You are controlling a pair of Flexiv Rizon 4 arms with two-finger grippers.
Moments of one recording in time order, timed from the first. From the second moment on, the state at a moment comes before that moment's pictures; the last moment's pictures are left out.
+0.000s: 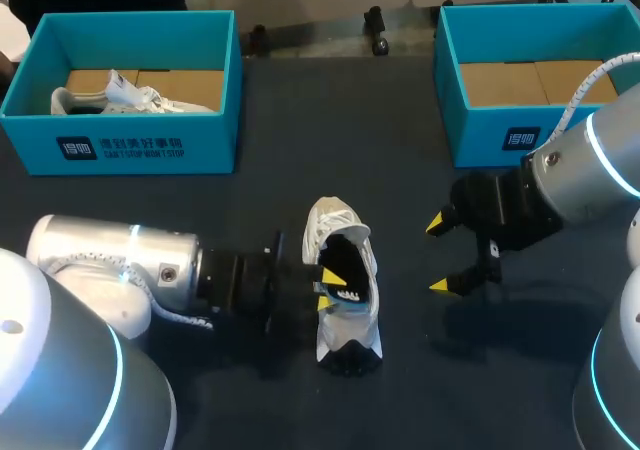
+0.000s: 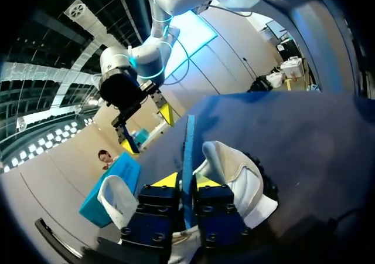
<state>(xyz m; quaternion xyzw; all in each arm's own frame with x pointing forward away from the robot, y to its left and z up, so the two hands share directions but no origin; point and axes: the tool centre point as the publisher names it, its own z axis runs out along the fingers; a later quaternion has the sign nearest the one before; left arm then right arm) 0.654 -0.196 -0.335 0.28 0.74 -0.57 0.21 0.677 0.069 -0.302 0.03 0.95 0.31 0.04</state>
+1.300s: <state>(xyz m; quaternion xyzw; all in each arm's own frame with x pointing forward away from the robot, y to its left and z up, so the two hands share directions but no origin) 0.649 -0.194 -0.332 0.28 0.75 -0.57 0.20 0.677 0.069 -0.302 0.03 0.95 0.31 0.04</state>
